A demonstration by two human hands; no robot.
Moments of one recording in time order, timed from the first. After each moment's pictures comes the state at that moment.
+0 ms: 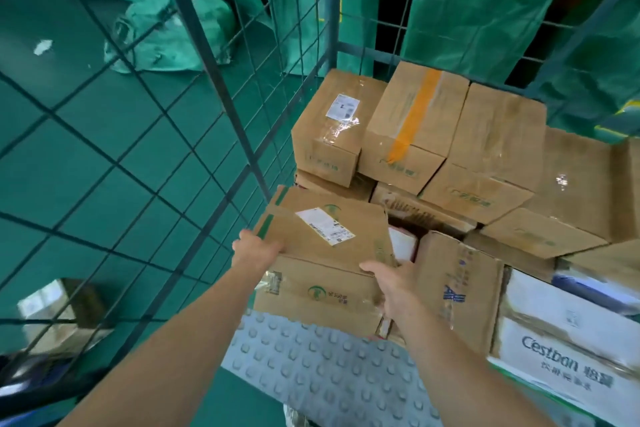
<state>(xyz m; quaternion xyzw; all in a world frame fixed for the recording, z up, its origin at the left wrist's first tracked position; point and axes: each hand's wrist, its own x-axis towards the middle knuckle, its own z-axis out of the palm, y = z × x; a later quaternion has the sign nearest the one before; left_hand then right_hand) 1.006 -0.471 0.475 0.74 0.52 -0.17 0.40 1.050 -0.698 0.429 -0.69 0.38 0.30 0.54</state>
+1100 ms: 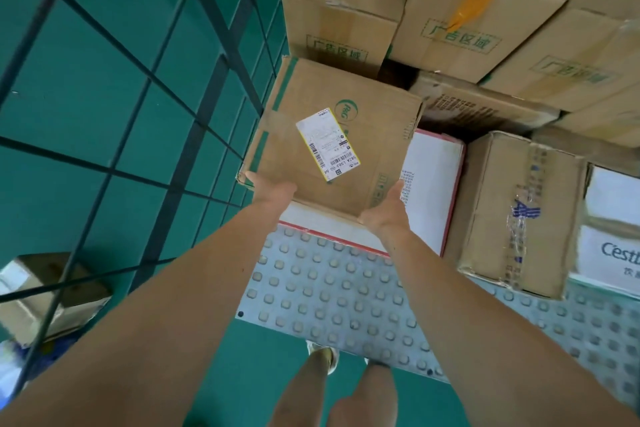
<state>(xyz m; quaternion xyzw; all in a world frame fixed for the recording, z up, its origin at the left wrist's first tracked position) 1.043 -0.412 0.291 0.62 0.54 -0.24 0.52 1.051 -0.599 0.264 -0.82 0.27 0.37 0.35</state>
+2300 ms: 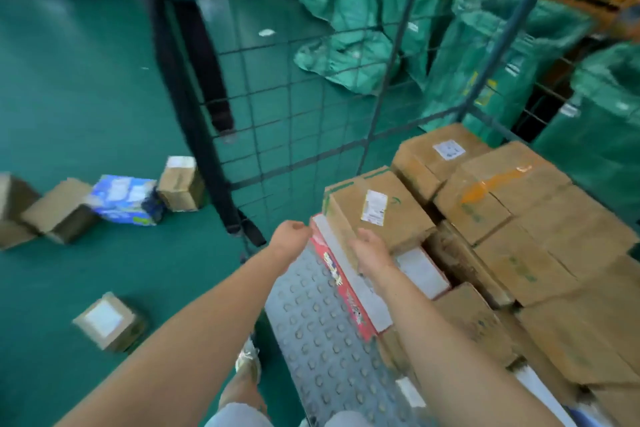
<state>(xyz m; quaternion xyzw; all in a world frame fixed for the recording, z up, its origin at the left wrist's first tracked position) 0.786 -0.607 0.541 0.58 0.55 0.06 0.60 0.905 -0.715 0.555 -0.79 -0.12 0.44 0.42</state>
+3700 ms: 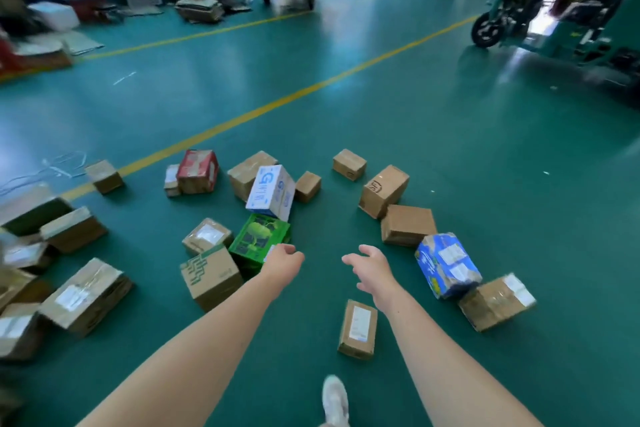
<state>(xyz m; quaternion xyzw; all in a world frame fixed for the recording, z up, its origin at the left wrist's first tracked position) 0.103 -0.519 0.563 0.13 0.82 0.38 0.40 0.248 -0.416 0.576 -0.55 -0.57 0.61 0.07</state>
